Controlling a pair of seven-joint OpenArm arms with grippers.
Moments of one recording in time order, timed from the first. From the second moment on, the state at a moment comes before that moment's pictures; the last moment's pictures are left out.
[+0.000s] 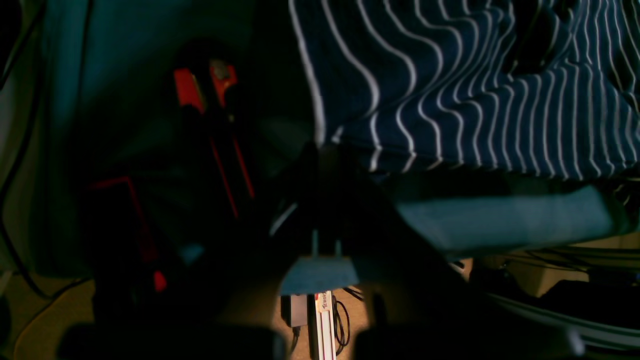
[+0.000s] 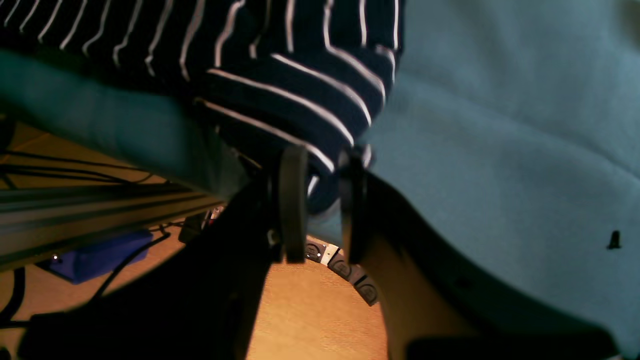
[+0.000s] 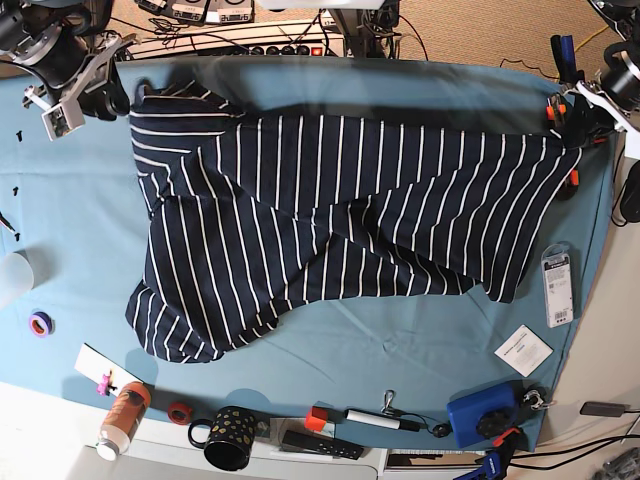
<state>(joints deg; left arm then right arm) 24.3 -10.1 -53.0 110.0 -62.9 -38.1 74.8 -36.5 18.3 52.6 133.5 59.6 40.0 -78.4</state>
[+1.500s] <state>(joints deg) 24.2 -10.1 -53.0 110.0 -65.9 -36.3 69.6 15.1 15.1 7.8 76.6 25.6 33.7 -59.9</state>
